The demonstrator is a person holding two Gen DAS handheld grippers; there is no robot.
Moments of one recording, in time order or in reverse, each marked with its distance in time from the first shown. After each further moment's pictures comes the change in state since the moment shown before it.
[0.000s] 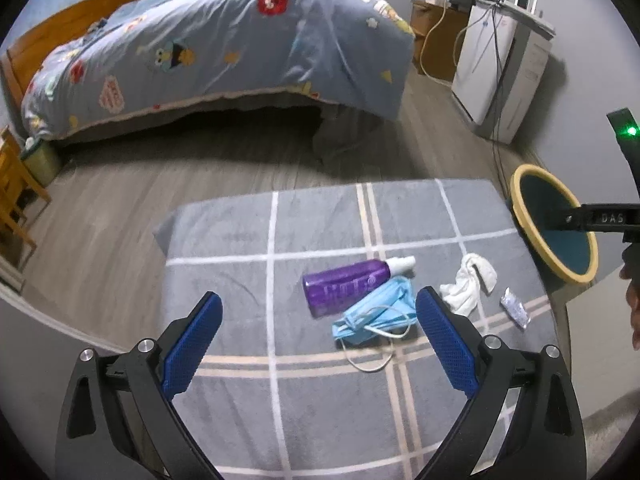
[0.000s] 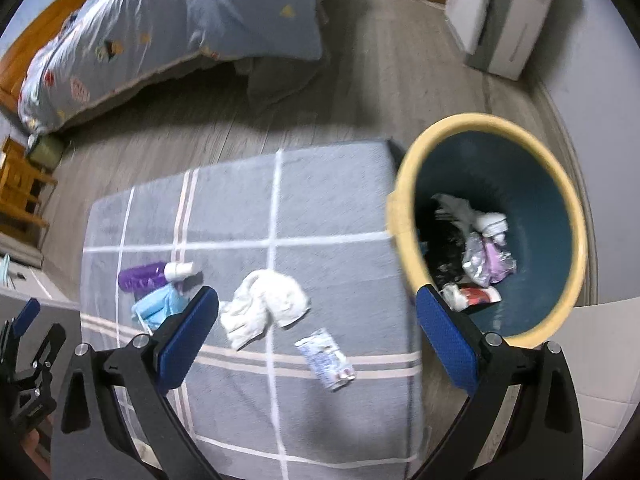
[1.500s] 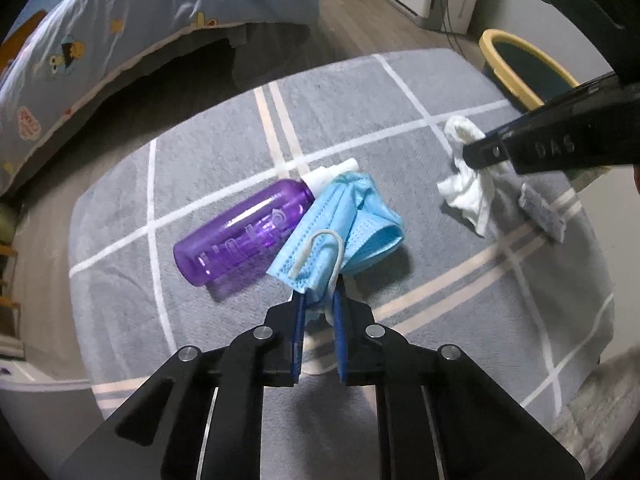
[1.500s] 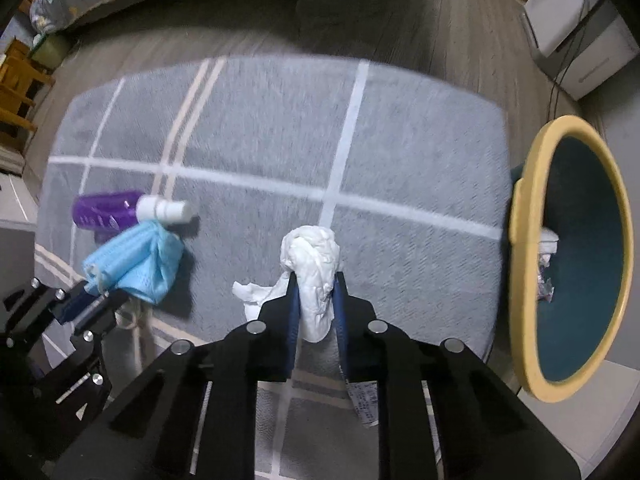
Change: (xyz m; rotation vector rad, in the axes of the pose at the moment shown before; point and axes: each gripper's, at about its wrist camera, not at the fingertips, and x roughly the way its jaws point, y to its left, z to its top) left arm 0.102 -0.069 -0.031 0.278 0.226 -0.076; right arm 0.097 0.061 0.001 -0.224 0.206 -0.038
